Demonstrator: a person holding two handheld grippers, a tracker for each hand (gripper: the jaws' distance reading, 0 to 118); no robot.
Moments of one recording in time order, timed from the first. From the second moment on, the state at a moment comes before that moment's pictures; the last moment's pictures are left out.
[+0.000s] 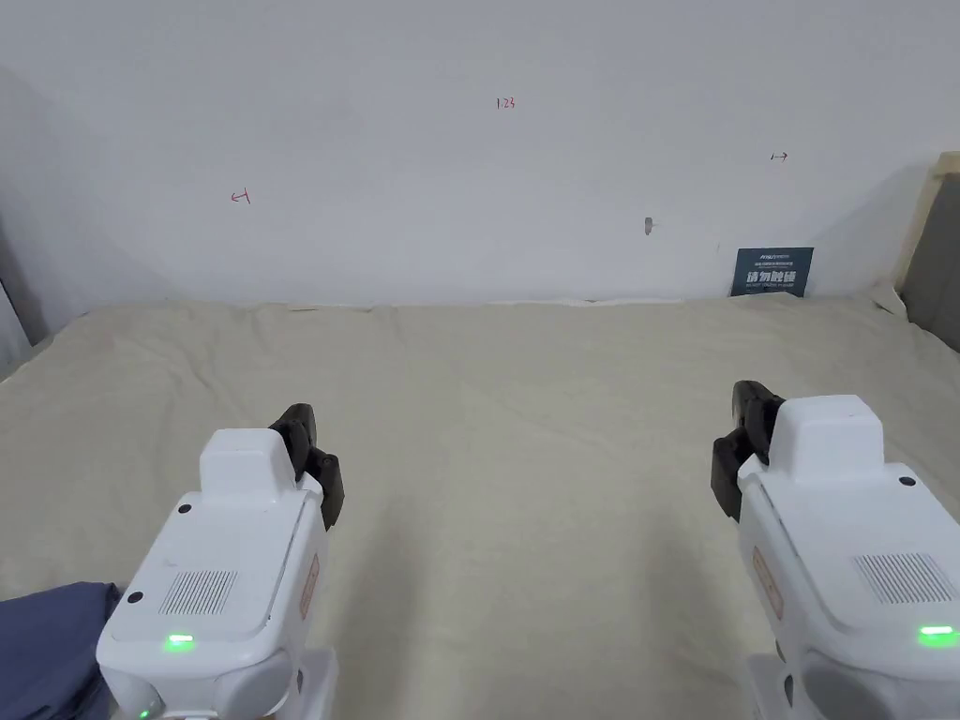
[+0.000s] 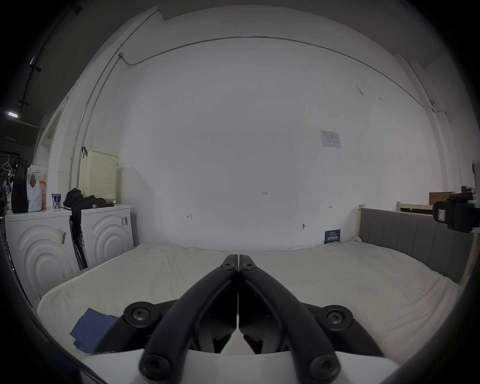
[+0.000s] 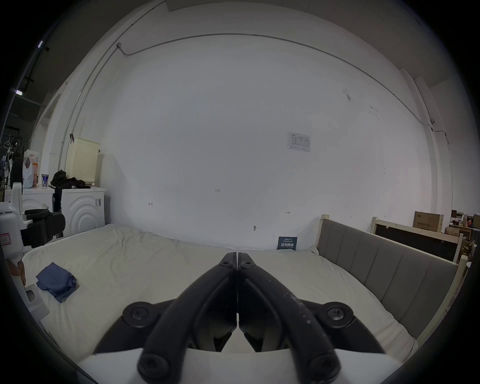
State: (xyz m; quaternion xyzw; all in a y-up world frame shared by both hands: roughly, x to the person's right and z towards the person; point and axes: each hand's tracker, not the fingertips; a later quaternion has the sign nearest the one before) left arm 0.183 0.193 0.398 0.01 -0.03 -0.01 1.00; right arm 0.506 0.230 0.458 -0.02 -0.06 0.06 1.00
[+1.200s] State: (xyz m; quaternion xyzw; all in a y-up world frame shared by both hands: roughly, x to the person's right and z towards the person) left arm 0.181 0.199 0.397 0.01 -0.04 0.00 1.00; right arm 0.505 0.227 0.456 -0.03 -0.07 0.04 1.00
